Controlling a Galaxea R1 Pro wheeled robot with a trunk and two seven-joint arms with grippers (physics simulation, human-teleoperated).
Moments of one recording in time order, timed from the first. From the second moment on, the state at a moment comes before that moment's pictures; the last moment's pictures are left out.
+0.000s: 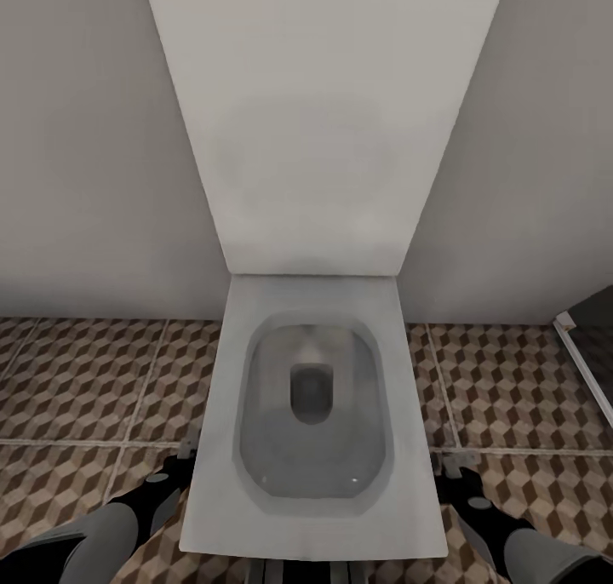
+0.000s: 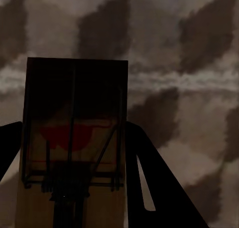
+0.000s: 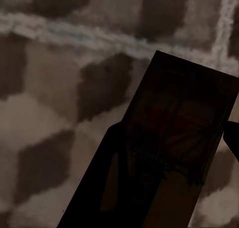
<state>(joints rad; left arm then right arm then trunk) -0.76 0.07 0.14 -0.03 -0.14 -0.15 -0.05 -0.69 -0.15 0.47 -0.04 -0.31 -0.20 -0.07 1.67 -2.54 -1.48</state>
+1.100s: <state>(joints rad) -0.76 0.07 0.14 -0.03 -0.14 -0.15 -0.05 -0.68 -0.15 0.47 -0.04 -0.28 -0.20 -0.02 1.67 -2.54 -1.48</state>
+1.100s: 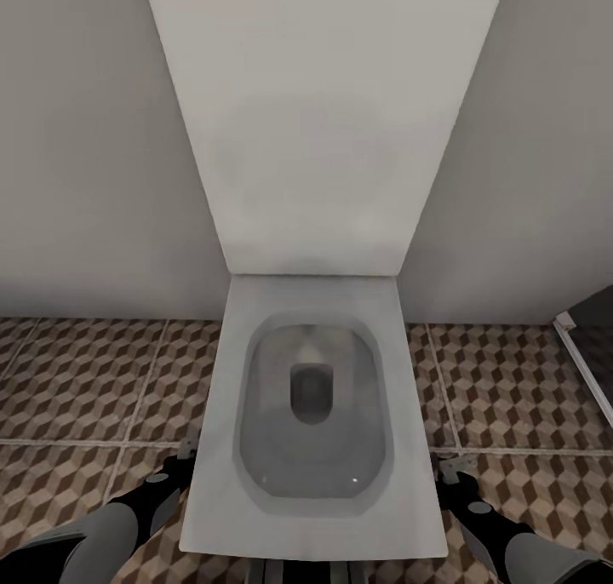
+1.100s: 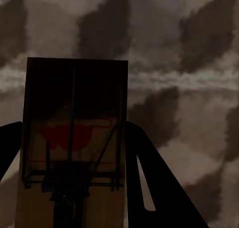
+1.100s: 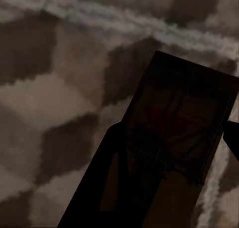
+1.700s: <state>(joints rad) -0.76 0.07 0.14 -0.03 -0.14 -0.15 -0.05 -0.68 -0.14 0.47 -0.04 -0.28 -0.21 0.00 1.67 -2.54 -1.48</state>
